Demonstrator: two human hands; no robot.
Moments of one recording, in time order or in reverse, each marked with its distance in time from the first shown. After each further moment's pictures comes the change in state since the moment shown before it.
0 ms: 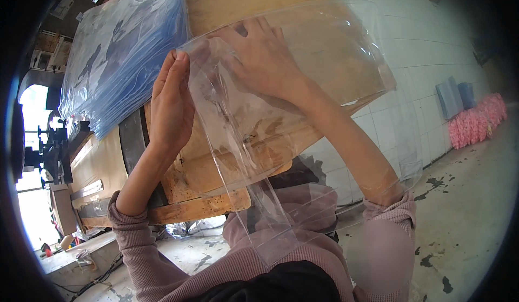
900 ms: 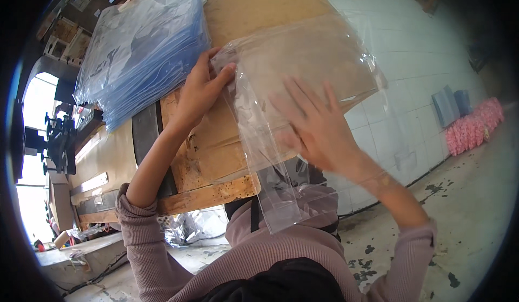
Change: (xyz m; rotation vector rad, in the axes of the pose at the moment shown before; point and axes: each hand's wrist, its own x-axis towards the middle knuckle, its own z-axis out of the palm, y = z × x) left_hand 0.023 -0.027 -0.026 0.690 -0.038 0.160; right_hand -0.093 -0.051 -0.070 -0.406 -0.484 0.007
